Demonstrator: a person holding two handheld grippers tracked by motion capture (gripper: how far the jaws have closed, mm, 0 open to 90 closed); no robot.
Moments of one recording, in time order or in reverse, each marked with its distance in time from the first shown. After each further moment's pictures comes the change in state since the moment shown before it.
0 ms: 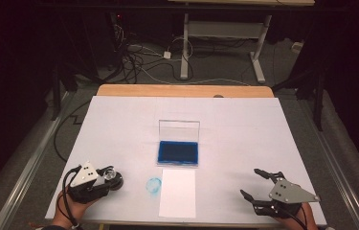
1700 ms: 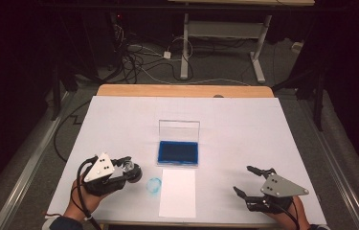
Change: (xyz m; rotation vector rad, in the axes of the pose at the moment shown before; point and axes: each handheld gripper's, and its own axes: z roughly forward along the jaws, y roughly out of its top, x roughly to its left) left arm -0.030 0.065 0.002 -0.097 -0.066 0.144; right arm 0.002 0.010 0.019 0.009 0.031 0.022
